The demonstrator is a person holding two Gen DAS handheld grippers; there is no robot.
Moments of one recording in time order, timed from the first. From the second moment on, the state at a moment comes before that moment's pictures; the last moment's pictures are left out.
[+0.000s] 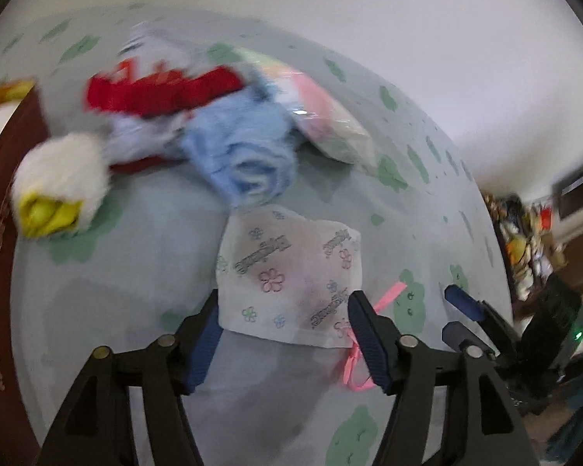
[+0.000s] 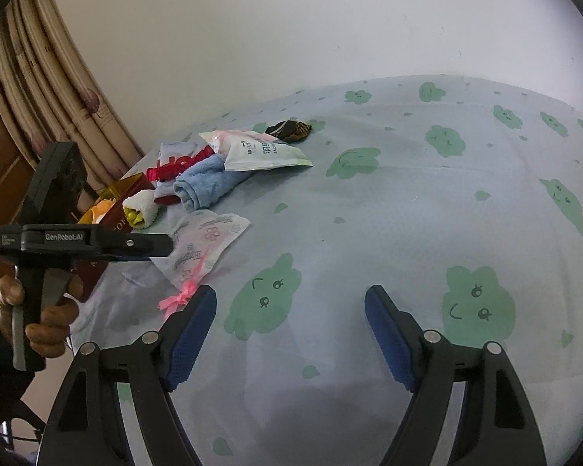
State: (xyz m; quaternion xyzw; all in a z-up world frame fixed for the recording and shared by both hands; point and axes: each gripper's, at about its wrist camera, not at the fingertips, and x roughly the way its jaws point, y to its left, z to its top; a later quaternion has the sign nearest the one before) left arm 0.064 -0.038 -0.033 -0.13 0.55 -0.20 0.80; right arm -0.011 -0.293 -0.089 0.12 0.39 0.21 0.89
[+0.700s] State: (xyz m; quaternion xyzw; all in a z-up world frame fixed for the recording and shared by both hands) left arm 0.048 -0.079 -0.010 -0.07 0.46 -0.20 0.86; right arm -0.005 -0.303 -0.096 0.16 0.40 0.20 0.88
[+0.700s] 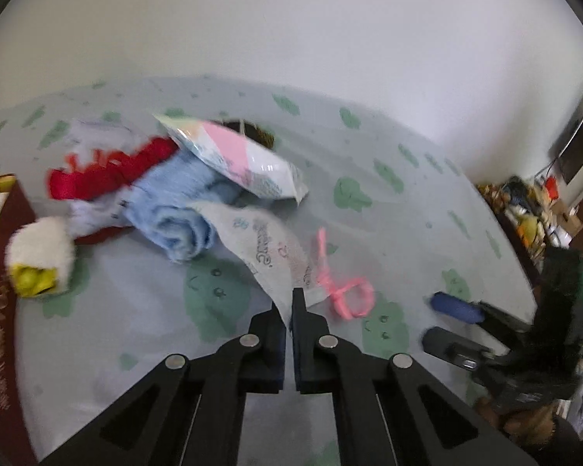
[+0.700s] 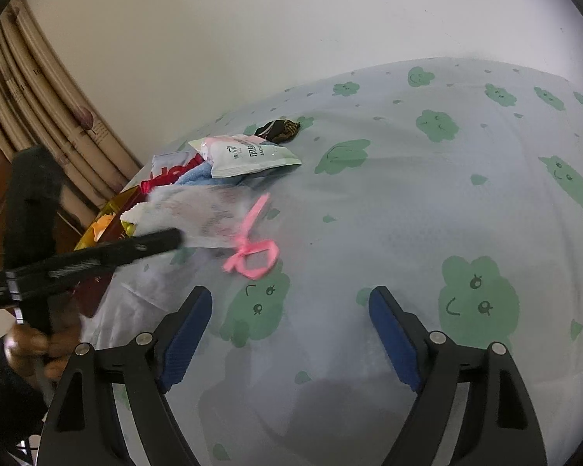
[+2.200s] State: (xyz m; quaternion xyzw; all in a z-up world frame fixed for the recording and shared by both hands) left arm -0.077 0.113 0.086 -0.15 0.39 -0.07 0.90; right arm 0.131 -0.129 -0.078 -0.29 0.38 0.17 0.86
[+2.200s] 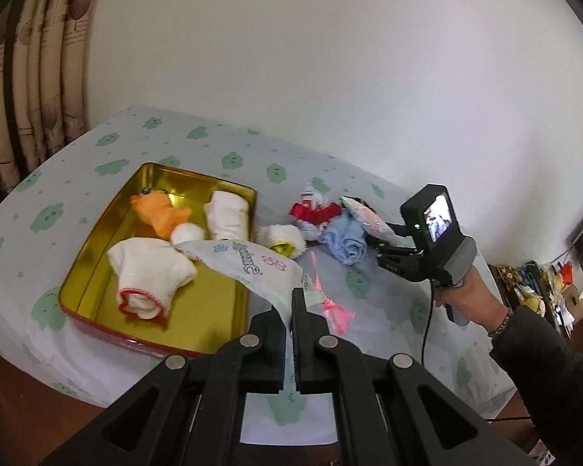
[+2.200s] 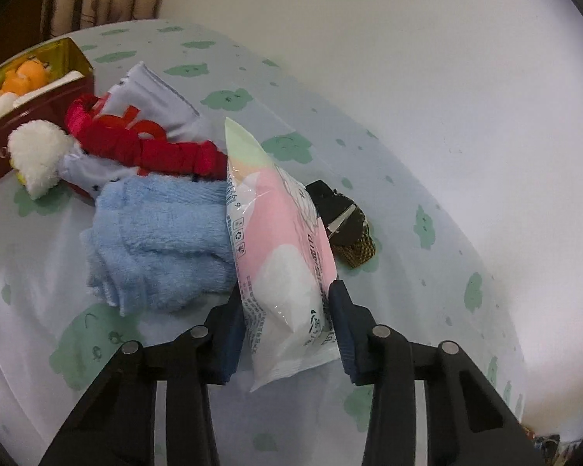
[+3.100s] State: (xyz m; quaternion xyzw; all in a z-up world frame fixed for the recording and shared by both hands) left arm -0.018 0.145 0.014 -0.11 0.46 -0.04 0.88; right arm 0.037 -0.273 0.002 0.20 0.39 0.24 0.87
